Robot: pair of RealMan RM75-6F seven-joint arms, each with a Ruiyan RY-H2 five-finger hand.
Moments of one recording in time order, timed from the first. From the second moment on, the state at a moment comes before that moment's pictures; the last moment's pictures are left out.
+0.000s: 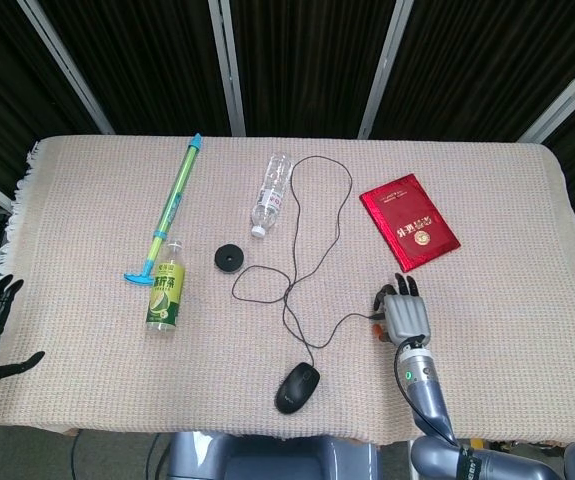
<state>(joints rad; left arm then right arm) -0.08 -1.11 -0.03 -1.66 1.46 1.45 0.05 0.49 -1.72 0.20 -1.48 -0.90 1.18 -0.64</state>
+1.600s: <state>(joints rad) -0.08 -1.10 -0.03 -1.68 1.44 1.44 0.03 0.57 -1.73 0.22 -1.70 -0.85 1.47 -1.10</state>
